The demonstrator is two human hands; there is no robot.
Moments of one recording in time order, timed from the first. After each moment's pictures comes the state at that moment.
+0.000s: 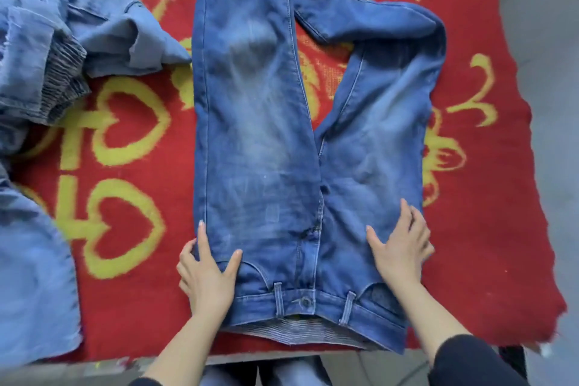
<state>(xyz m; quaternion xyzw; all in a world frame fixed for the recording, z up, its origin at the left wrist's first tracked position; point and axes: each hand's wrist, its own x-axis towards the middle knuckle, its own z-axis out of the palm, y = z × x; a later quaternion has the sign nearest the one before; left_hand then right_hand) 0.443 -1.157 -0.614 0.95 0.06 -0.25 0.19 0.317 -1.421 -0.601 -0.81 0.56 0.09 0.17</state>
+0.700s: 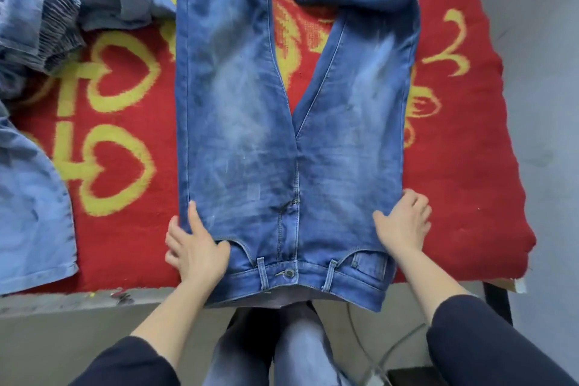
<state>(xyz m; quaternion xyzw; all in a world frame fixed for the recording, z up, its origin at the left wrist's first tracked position) 0.370 -1.131 -0.591 0.95 0.07 -0.28 0.10 0.231 -1.412 -0.582 -0.79 0.57 0.13 0.17</state>
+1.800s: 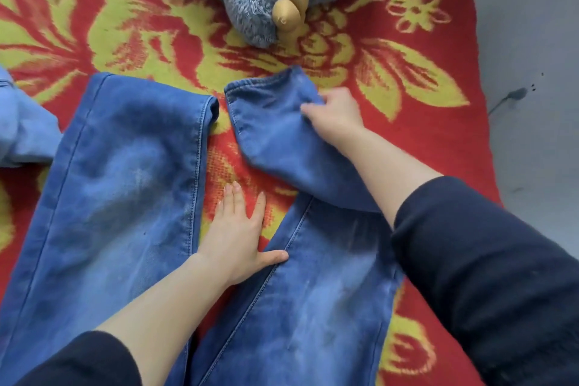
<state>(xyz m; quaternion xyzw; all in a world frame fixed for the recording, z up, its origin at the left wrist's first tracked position) 0.626 -1.484 -0.646 0.91 -0.31 -0.28 0.00 0.706 -1.705 -0.587 -0.86 0.33 0.02 0.40</state>
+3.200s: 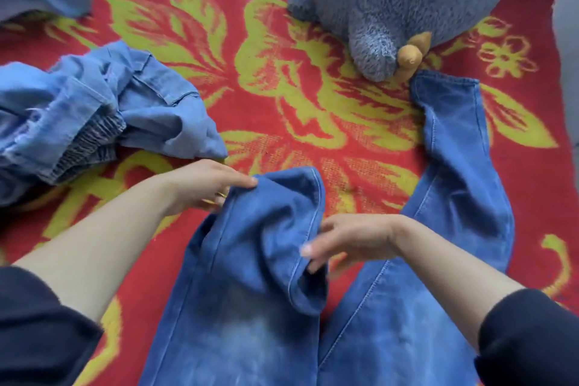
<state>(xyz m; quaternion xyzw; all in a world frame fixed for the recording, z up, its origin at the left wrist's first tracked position) 0.760 -1.282 -0.545 0.76 0.05 -0.51 0.40 0.646 -1.517 -0.555 -0.57 0.10 0.59 0.56</state>
